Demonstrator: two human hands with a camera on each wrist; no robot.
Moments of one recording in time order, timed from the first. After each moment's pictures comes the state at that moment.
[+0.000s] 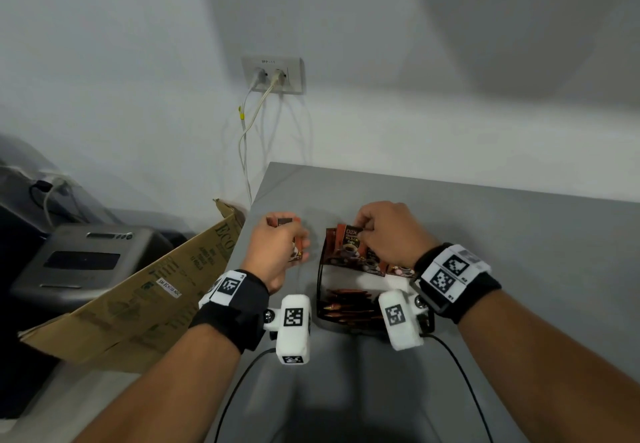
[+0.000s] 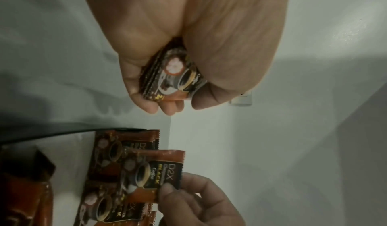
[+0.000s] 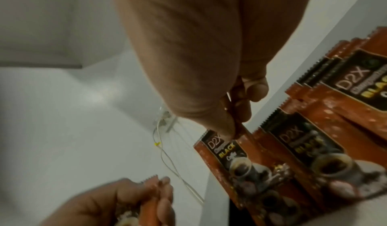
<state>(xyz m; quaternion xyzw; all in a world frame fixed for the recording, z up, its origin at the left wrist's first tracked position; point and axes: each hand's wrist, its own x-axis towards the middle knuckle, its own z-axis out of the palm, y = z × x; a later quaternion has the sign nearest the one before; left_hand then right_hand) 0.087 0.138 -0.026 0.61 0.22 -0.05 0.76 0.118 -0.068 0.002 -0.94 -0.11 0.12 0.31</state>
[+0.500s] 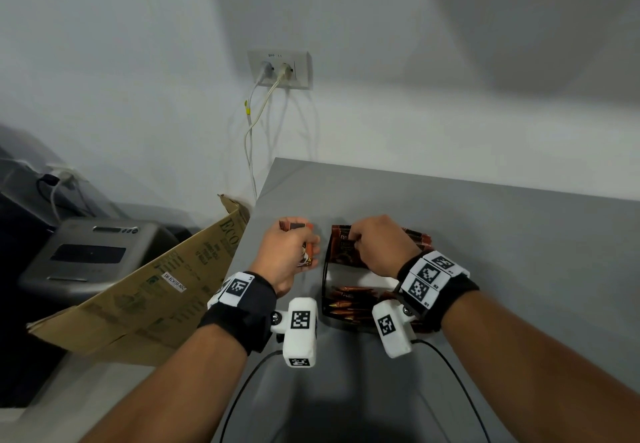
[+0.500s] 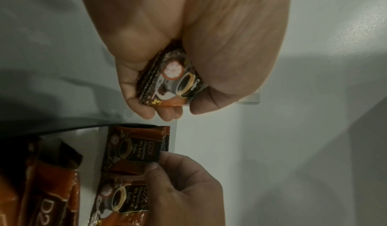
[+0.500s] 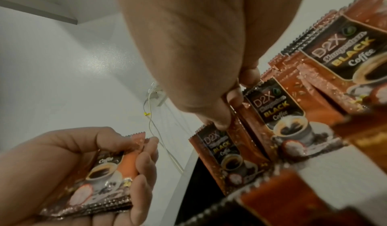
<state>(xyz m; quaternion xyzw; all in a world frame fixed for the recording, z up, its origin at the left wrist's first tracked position) 0.075 0.131 -0.023 0.62 0.21 -0.09 0.75 0.117 -0.048 -0.030 -0.96 -0.17 0.12 0.18</state>
